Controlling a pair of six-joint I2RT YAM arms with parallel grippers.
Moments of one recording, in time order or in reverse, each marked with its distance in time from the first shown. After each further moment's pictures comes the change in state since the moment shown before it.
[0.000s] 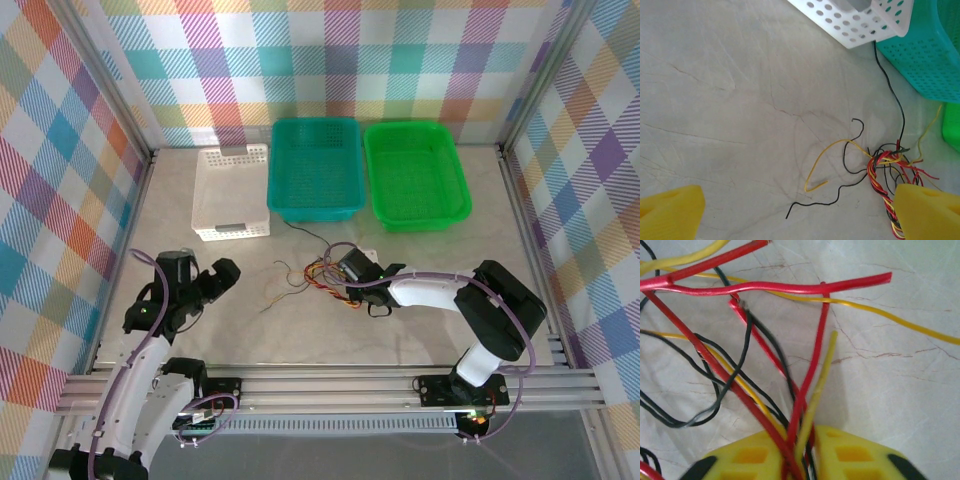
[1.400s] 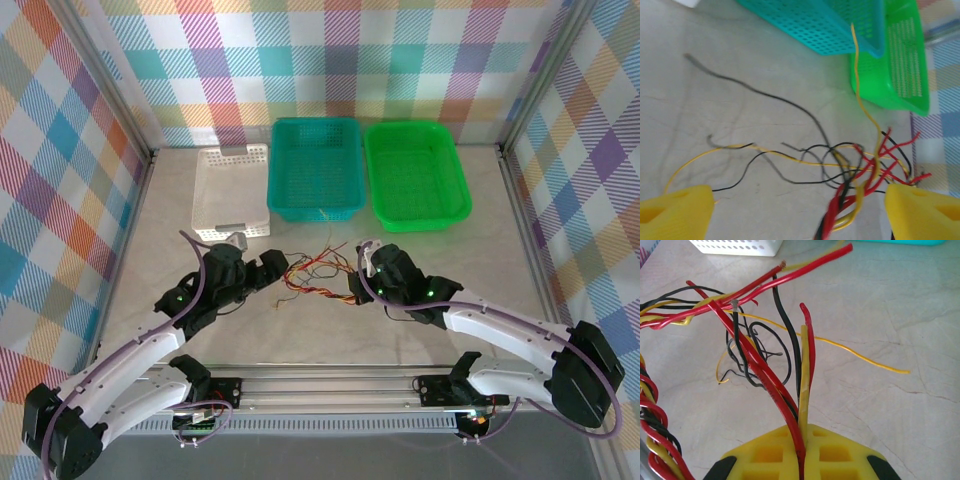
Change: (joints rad) left arm -0.498 0.176 0.040 0.375 -0.124 -0.208; right arm 0.020 -0.519 -0.116 0.044 -0.250 -0.221
